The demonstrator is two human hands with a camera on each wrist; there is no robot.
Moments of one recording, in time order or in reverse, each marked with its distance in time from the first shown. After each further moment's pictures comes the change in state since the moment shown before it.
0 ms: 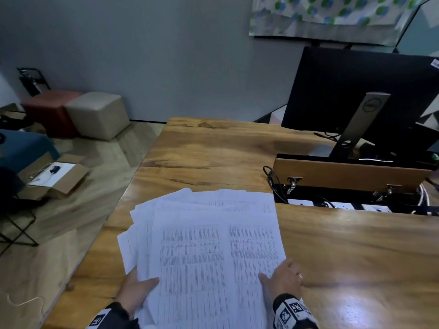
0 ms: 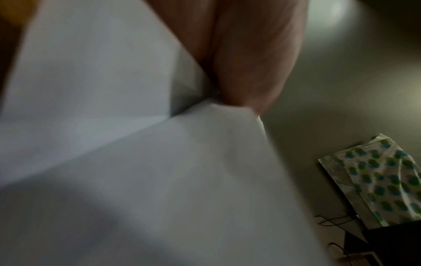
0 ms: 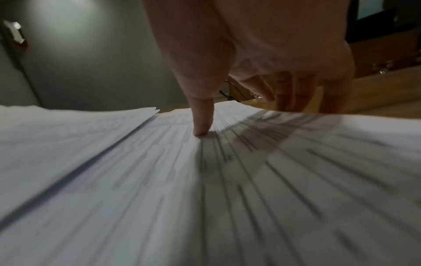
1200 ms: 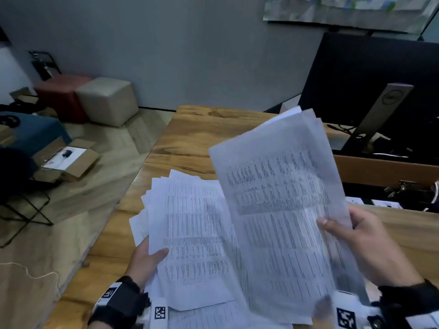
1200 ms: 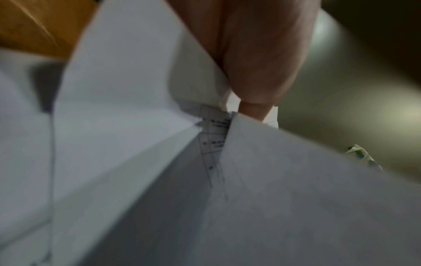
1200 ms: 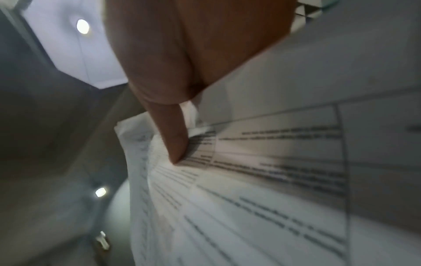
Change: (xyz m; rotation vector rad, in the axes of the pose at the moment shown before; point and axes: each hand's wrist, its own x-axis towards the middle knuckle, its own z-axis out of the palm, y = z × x) left_hand -0.017 0.028 0.001 -0.113 -0.027 0.163; right_hand -0.062 -0.003 -0.214 0.827 -0.193 -0.618
